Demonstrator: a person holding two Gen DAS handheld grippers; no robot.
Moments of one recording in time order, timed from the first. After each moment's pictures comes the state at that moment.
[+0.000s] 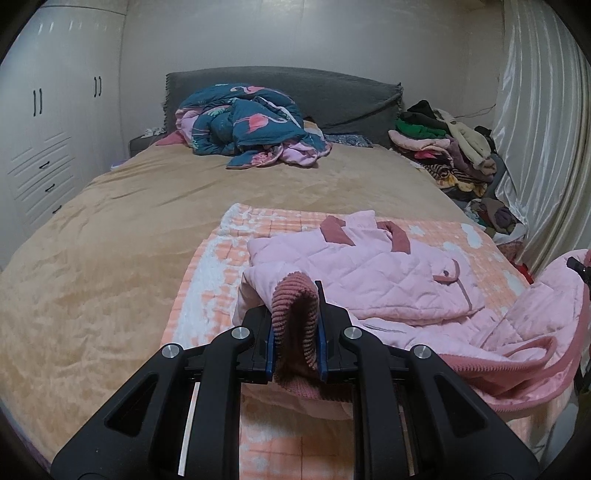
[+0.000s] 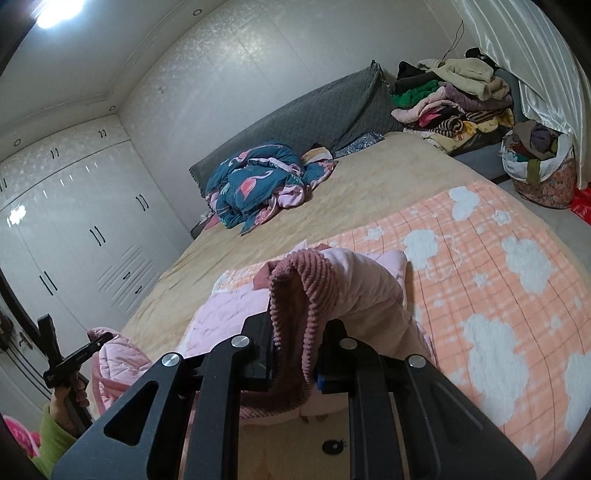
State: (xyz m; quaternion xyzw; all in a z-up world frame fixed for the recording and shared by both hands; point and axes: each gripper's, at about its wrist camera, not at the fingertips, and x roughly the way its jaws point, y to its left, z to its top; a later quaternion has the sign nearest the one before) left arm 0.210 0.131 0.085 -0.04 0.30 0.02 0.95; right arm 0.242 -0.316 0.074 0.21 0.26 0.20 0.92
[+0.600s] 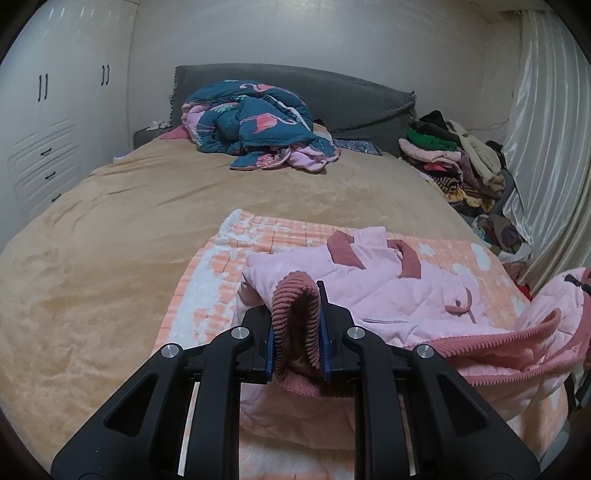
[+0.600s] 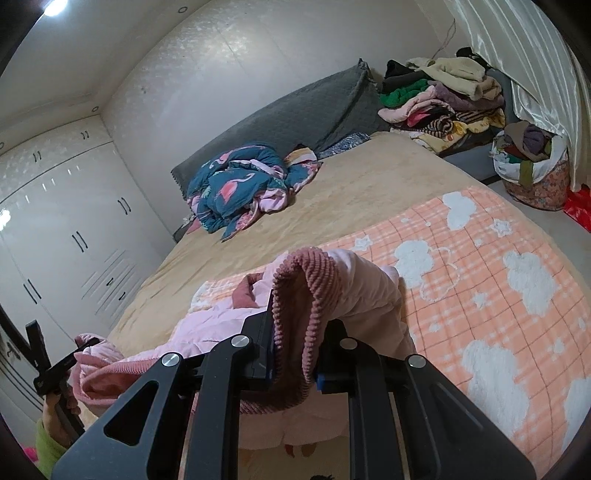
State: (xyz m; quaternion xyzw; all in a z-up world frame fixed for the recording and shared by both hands) left arm 0.259 0.145 0.083 -0.08 0.30 0.03 0.95; right arm 0.306 -0.314 0.066 0.21 0.27 0.17 0.92
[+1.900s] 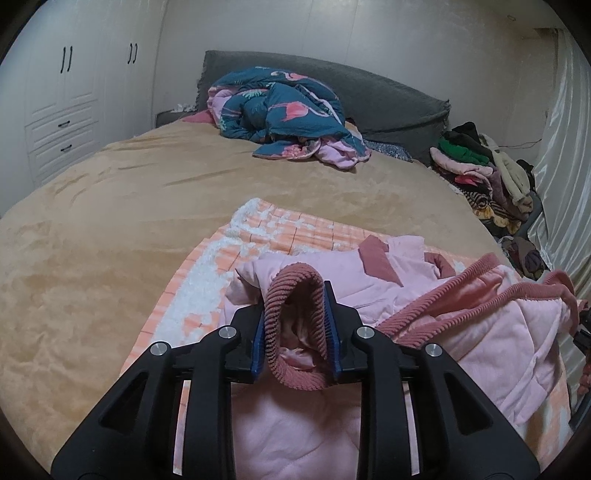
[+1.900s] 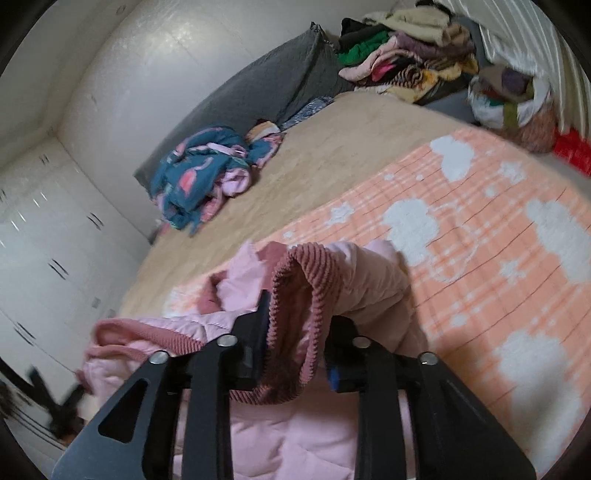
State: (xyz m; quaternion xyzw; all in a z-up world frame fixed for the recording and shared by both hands) left arm 0.320 0.163 0.031 -0.12 0.30 0.08 0.94; right arm 0.412 -0.308 -0.008 0.29 0.33 0.13 0.89
